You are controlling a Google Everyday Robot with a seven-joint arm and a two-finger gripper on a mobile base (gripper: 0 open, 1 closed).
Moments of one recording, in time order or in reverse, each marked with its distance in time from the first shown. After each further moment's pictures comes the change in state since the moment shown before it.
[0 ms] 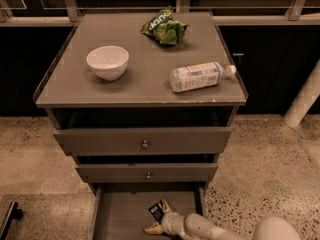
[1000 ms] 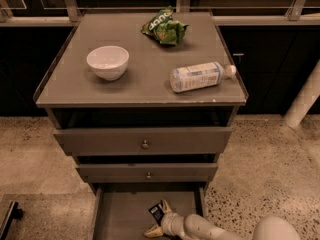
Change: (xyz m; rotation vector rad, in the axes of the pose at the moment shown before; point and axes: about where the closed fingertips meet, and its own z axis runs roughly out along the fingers) arm 0.000 0.000 0.000 0.000 0.000 0.000
